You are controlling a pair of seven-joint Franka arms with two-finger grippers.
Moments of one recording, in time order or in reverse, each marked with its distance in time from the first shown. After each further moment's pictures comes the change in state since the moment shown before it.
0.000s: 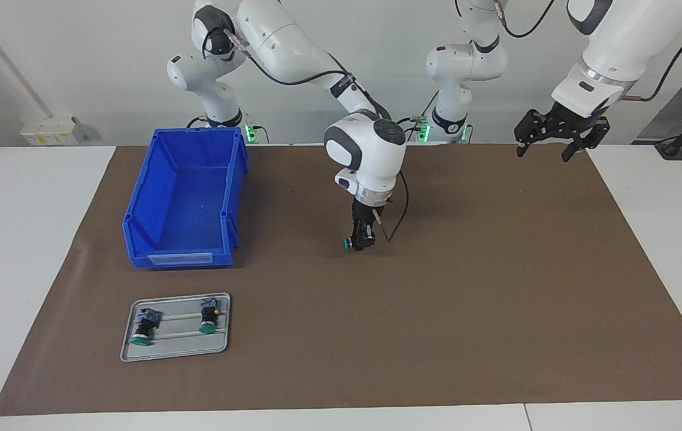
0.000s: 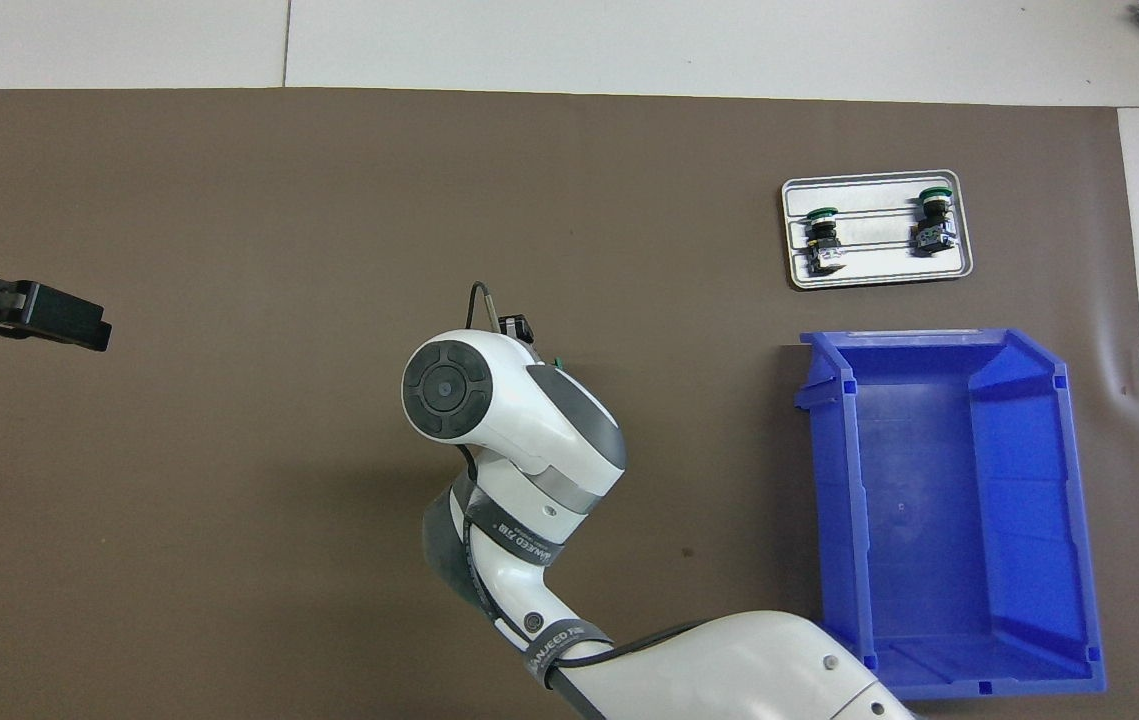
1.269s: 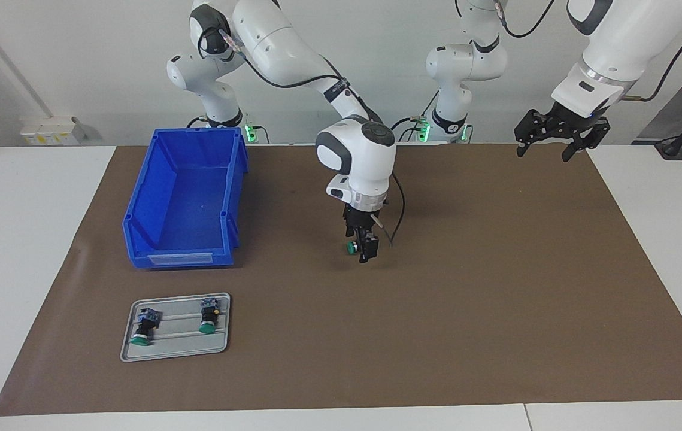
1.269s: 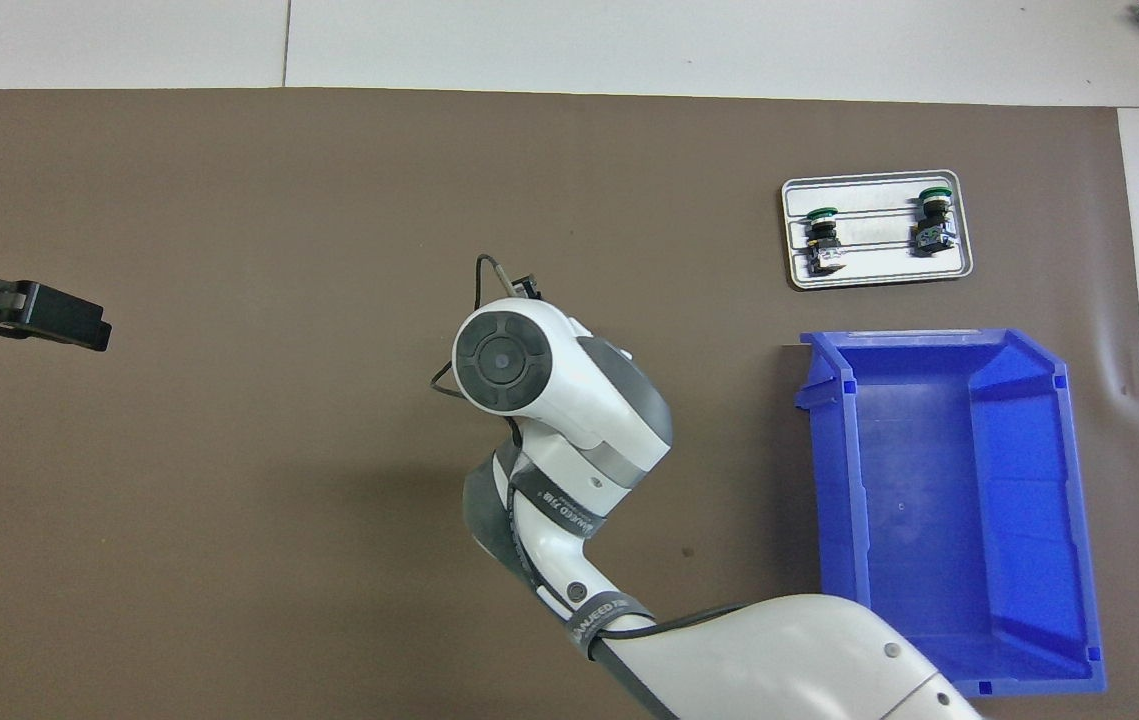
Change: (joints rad) left arm 0.000 0.000 0.000 0.000 0.000 0.000 0.000; right arm -0.089 -0.070 -0.011 -0.028 -0.009 0.075 -0.370
